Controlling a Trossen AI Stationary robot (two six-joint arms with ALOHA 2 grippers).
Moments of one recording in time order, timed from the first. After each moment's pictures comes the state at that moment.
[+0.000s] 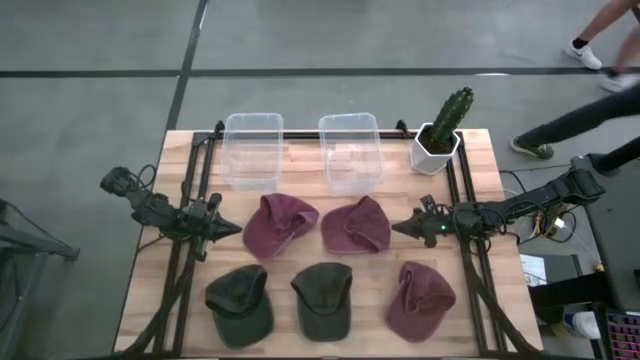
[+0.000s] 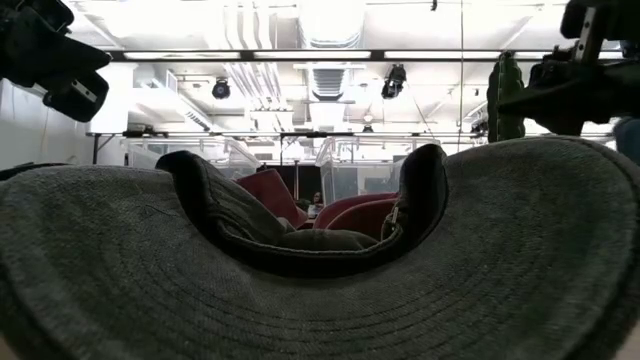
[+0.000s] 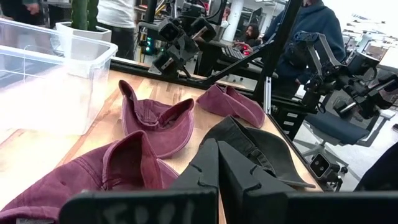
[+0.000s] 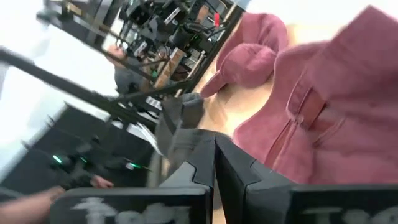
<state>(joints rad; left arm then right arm) -0.59 0.00 0.17 -0.28 -0.50 -0.31 0.24 0.59 0.01 0.45 0.21 1.09</state>
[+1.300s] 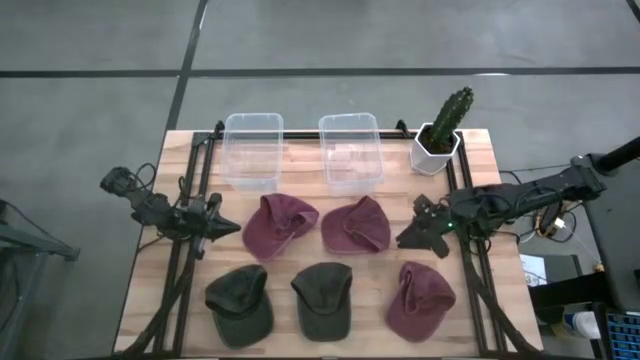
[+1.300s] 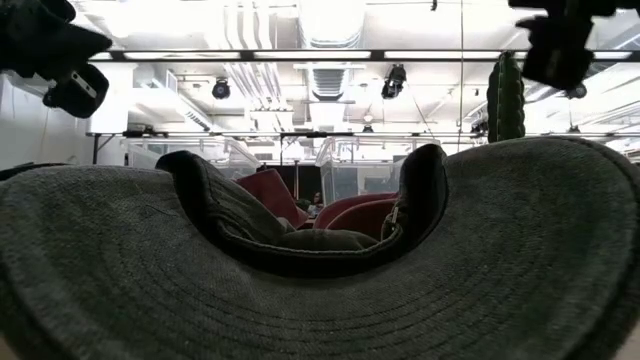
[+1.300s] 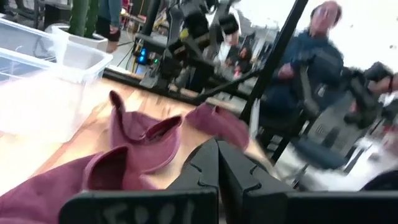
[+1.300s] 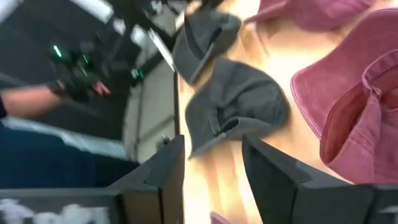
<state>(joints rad) -0.59 0.00 0.17 -0.18 -0.50 -0.39 0.24 0.75 0.61 -0.28 -0.14 0.86</state>
